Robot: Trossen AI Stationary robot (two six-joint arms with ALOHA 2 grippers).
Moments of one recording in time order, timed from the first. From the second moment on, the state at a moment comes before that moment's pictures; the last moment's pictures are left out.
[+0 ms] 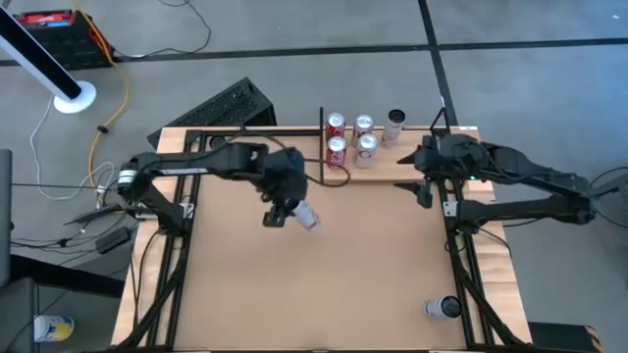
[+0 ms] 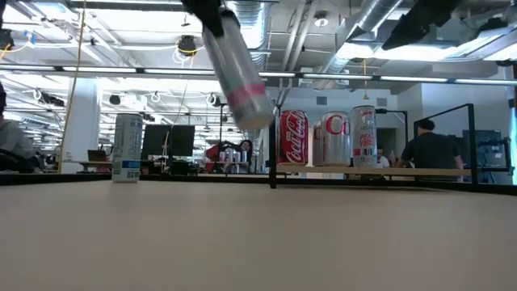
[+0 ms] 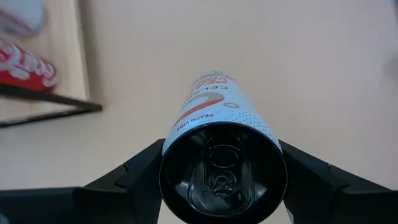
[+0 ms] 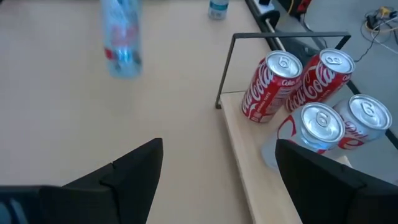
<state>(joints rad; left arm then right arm) 0.08 1.63 1.63 -1.00 0.10 0.22 -0.24 0.78 0.98 -0.80 0.02 -0.11</state>
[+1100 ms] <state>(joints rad) 0.10 2.11 2.08 -1.26 0.05 0.56 -0.22 0.71 0.89 -0.70 0.02 -0.11</state>
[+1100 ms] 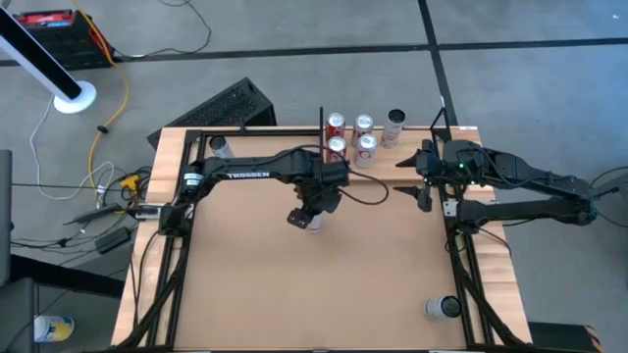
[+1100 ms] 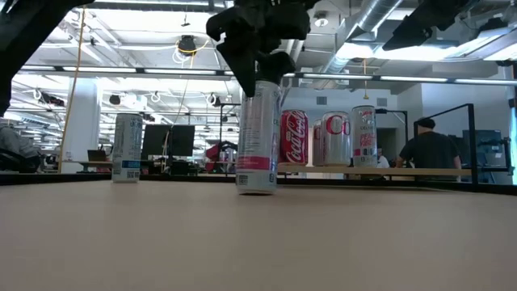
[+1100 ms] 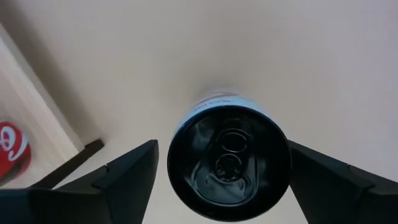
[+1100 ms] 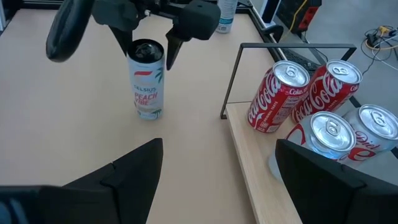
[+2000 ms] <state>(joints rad) 0.12 2.09 2.08 -1.55 -0.14 0.29 -0.22 0.71 0.89 -0.70 0.02 -0.14</state>
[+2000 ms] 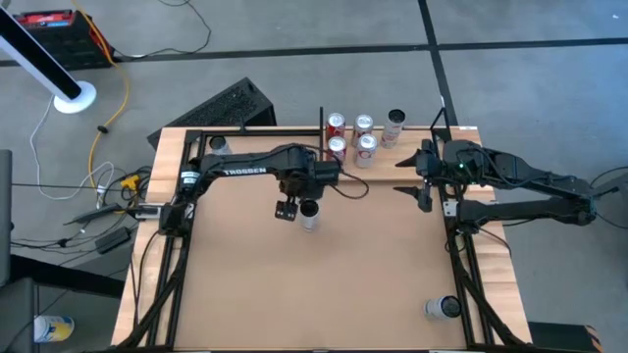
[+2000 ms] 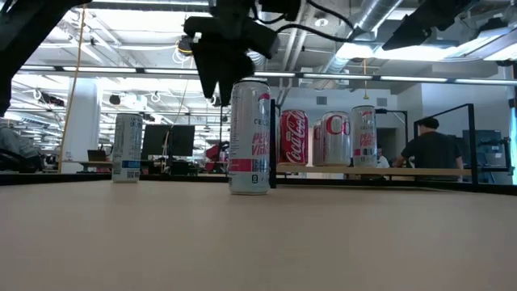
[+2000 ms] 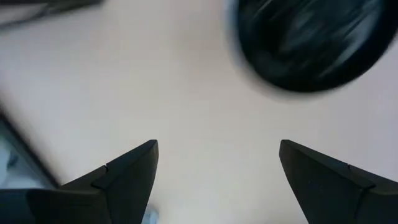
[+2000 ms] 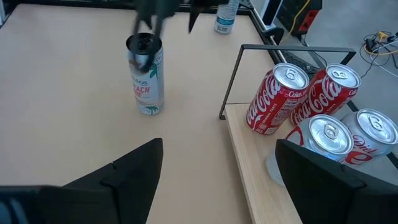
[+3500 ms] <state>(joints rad) 0.25 0.97 0.67 -0.13 -0.24 0.20 -0.23 1.73 1.15 0.16 -0.78 -0.29</state>
